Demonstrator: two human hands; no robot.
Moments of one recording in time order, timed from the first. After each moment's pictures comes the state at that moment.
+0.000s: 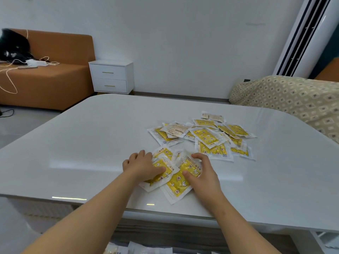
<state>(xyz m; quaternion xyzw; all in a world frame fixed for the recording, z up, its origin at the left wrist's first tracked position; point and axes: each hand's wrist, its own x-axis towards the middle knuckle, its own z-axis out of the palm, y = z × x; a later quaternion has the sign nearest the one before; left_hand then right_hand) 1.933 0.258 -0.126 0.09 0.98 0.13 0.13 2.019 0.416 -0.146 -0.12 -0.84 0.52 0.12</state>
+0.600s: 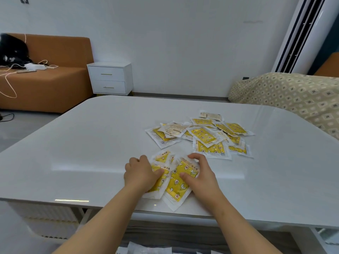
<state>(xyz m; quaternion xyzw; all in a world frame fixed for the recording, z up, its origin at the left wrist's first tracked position) 1.957 0.267 -0.131 0.01 0.97 0.22 0.08 2.025 0.418 -0.141 -0.09 -0.81 0.58 0.09</state>
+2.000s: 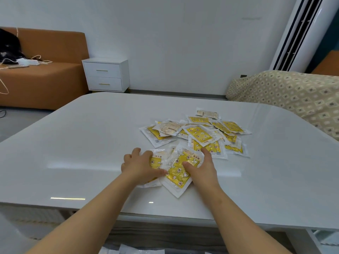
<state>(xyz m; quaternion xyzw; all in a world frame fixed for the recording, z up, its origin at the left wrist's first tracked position) 1.941 0.276 -0.126 0.08 0.97 0.19 0.11 2.003 0.432 -0.139 -0.20 -0.74 0.63 0.13</state>
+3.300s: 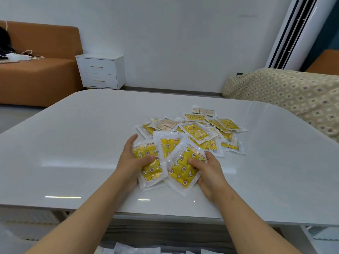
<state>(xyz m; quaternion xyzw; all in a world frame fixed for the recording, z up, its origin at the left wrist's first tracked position) 1.945 0.273 -0.133 0.00 0.61 0.78 0.11 2.004 0.450 -0.141 -0.16 -0.54 0.82 0.08</state>
